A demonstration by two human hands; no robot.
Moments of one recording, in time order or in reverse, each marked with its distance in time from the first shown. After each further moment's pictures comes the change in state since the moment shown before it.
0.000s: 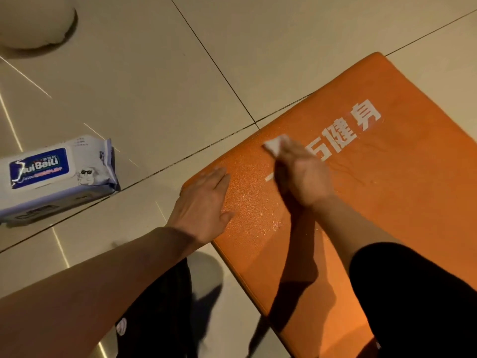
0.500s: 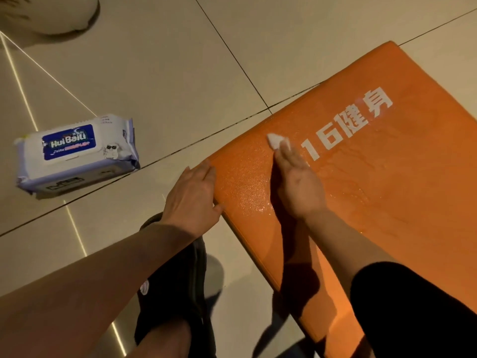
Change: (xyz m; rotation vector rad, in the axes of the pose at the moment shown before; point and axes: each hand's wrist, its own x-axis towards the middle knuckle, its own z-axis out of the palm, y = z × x) left_hand -0.042 -0.012 -0.004 0.006 -0.013 -0.207; right_hand -0.047 -0.059 0.002 0.142 -0.074 0.115
